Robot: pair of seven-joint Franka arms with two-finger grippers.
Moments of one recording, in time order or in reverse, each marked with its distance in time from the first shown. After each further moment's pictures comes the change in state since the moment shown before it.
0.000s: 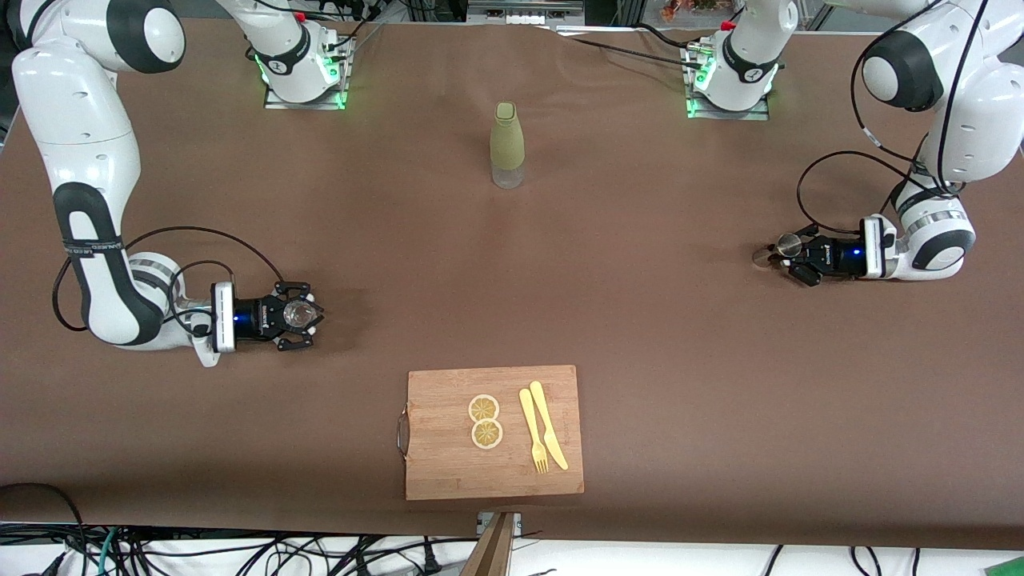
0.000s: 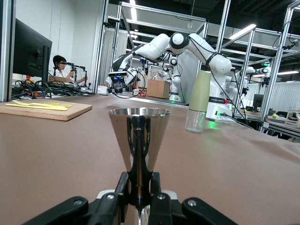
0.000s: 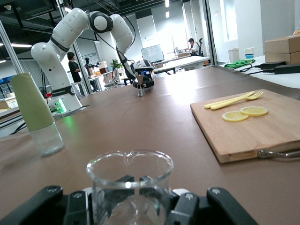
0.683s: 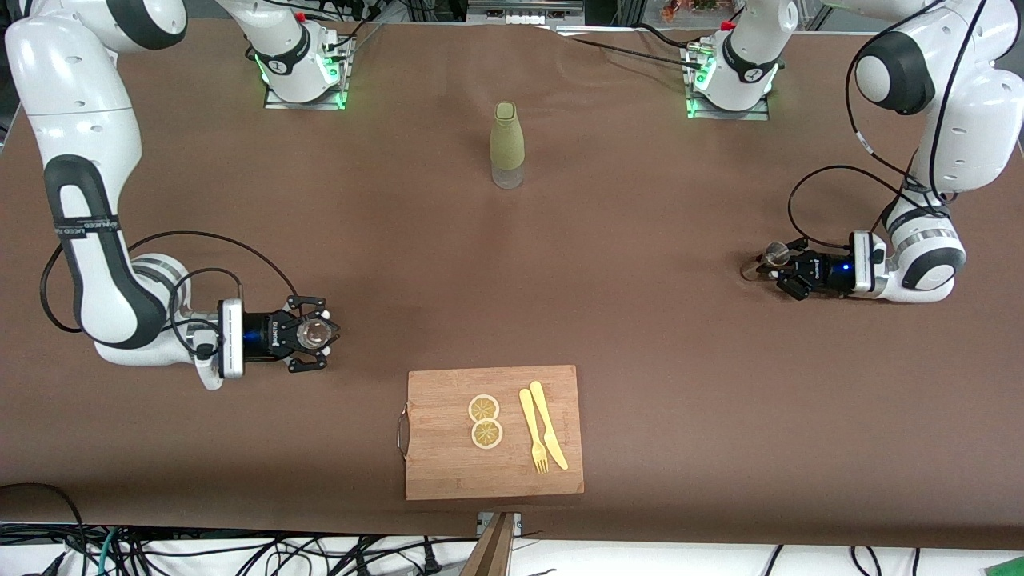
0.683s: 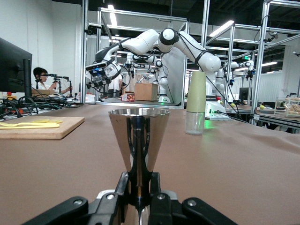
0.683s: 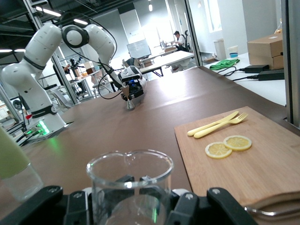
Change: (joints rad) left arm -0.016 0.013 -0.089 0.098 -0.003 0.008 0.010; right arm 0.035 -0.093 0.133 0.051 0.000 0.174 0.266
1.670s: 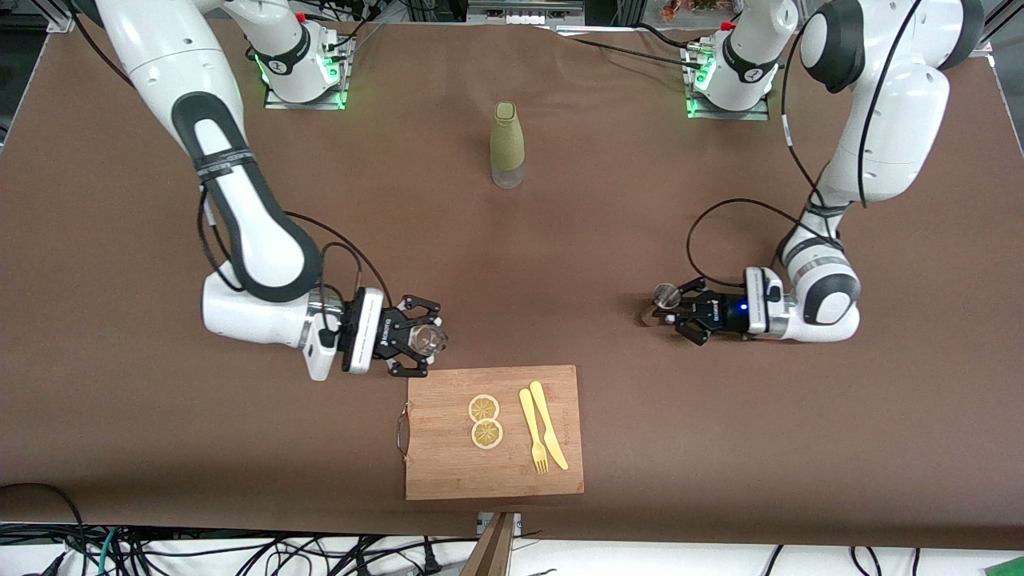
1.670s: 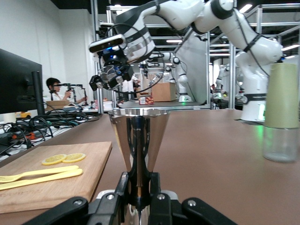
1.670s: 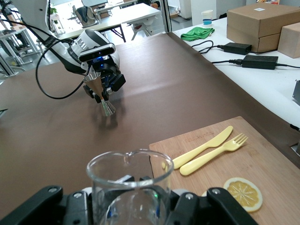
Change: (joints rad) left arm -0.272 -0.090 -0.219 -0.027 -0.386 0.366 -0.114; right arm 0.361 -0.102 0.011 -0.004 -0.001 0.531 0.212
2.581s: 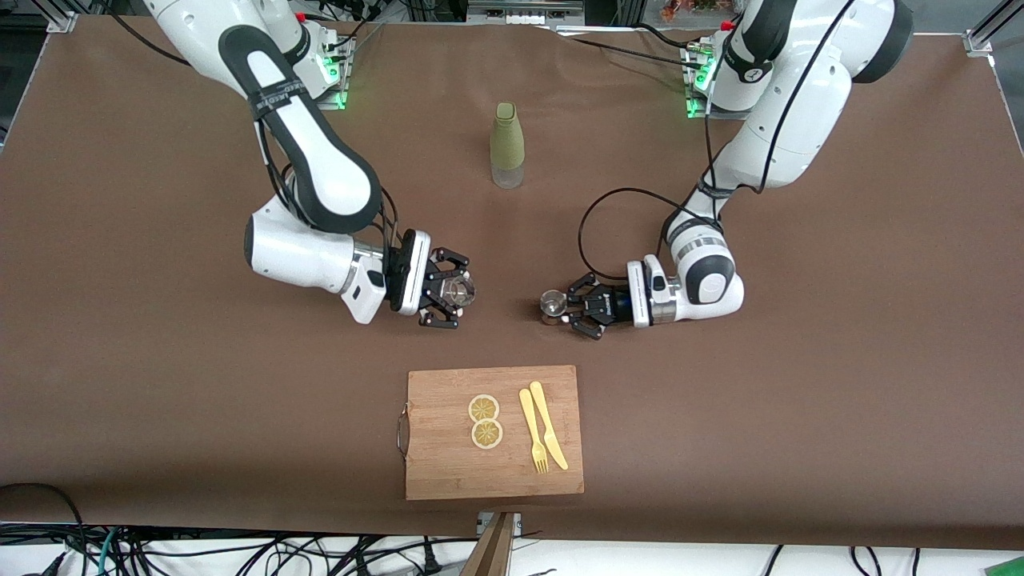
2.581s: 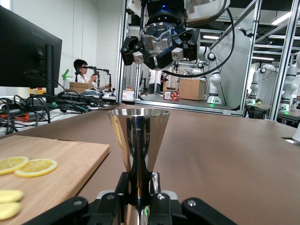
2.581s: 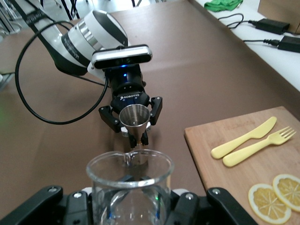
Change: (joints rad) left arm -0.246 -0.004 -0.152 -0.012 -0.327 0.356 -0.078; right arm 0.109 -0.218 -0.001 -0.295 -0.070 0.160 0.003
